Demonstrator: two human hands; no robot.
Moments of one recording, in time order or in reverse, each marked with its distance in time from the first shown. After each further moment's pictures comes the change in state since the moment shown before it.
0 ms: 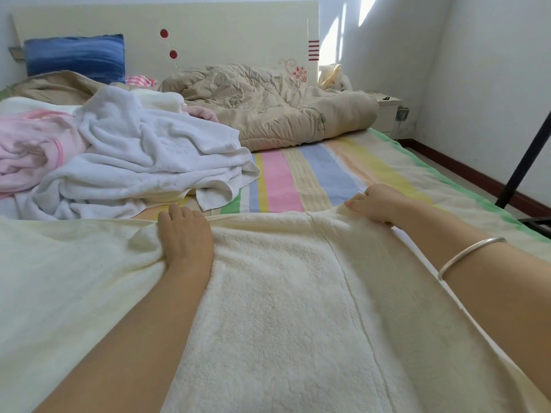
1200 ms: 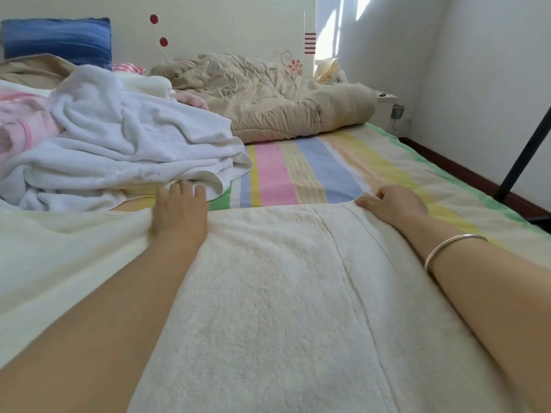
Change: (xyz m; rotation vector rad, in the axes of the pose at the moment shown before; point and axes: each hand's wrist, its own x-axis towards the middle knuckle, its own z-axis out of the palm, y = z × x) left_hand 0.035 0.010 0.009 -0.047 0.044 0.198; right_hand 0.044 0.048 0.021 -0.024 0.282 -0.026
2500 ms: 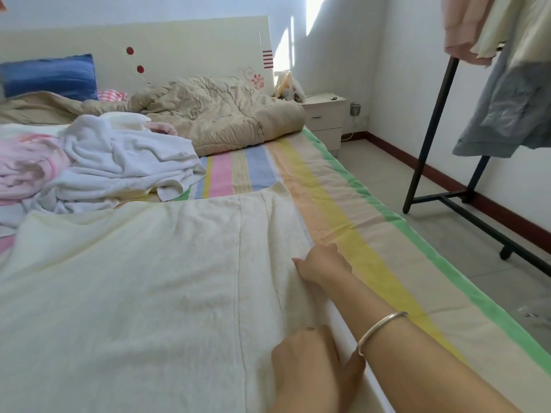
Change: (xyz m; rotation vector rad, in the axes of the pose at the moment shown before) left_hand -0.341 0.161 -0.339 -0.827 -0.707 0.222; right_hand -0.249 0.070 -0.088 -0.037 -0.361 0.100
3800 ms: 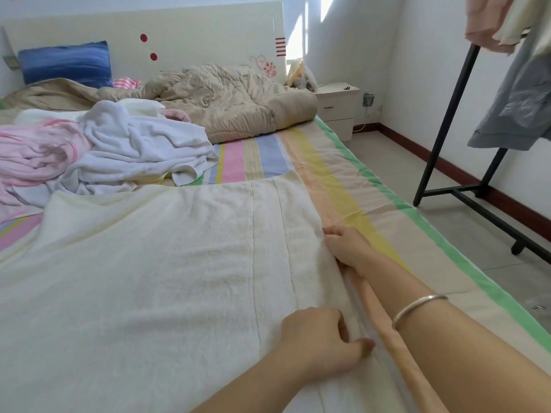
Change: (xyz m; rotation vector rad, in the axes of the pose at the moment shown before) left_hand 0.013 -0.018 0.001 -0.097 -0.118 0.165; right_hand 0.010 0.036 -0.003 0.613 -0.013 -0.130
